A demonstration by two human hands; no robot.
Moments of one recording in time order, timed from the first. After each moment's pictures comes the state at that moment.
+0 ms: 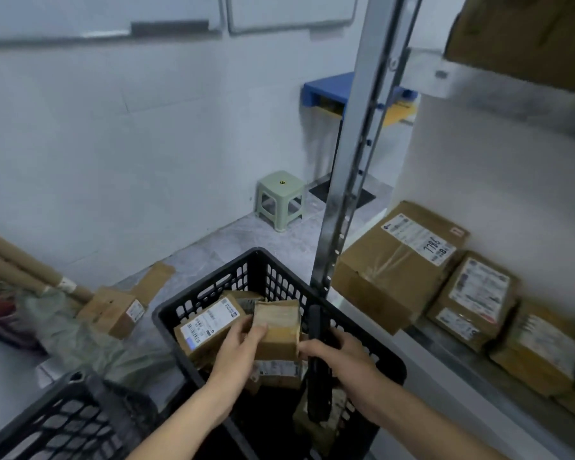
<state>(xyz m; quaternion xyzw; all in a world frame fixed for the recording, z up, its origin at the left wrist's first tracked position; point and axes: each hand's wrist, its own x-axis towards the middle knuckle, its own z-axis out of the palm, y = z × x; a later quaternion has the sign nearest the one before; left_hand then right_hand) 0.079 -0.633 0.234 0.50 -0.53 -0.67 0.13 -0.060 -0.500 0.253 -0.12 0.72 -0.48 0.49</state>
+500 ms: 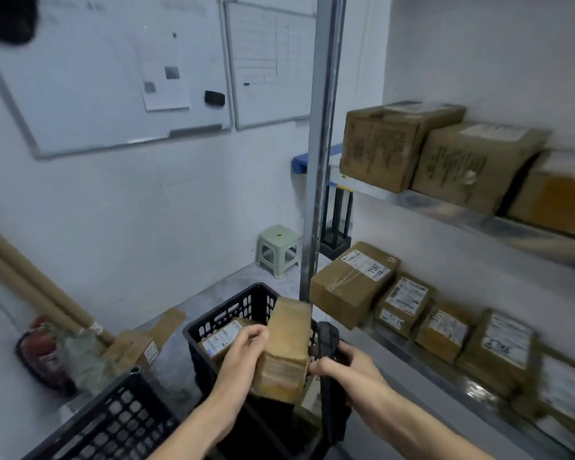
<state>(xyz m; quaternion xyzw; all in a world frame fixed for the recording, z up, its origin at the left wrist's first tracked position) 0.184 -0.507 0.381 0.40 -0.62 -0.65 0.19 0.039 -0.361 0.392 -0.18 0.70 -0.53 0.45</state>
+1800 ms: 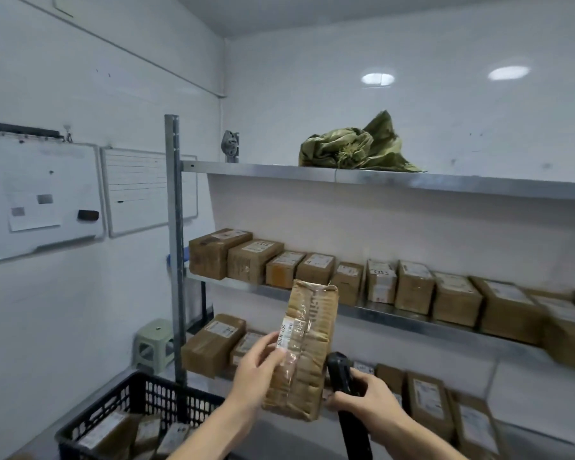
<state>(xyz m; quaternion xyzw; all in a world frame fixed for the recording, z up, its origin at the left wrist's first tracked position) 0.256 -0.176 0.633 0.11 -0.68 -0.71 0.15 0.204 0.039 0.642 -0.17 0.77 -0.58 0.20</state>
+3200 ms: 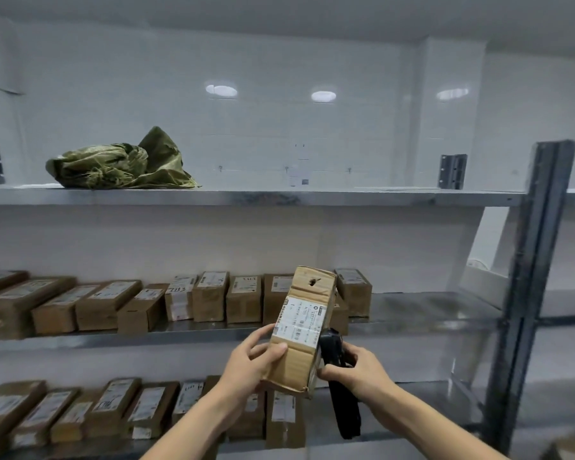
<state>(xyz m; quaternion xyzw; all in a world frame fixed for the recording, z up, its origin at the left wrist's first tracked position) 0.151 0.225 0.701 -0.09 -0.69 -0.72 -0.05 0.190 0.446 0.713 -0.01 0.80 -0.60 0.01</state>
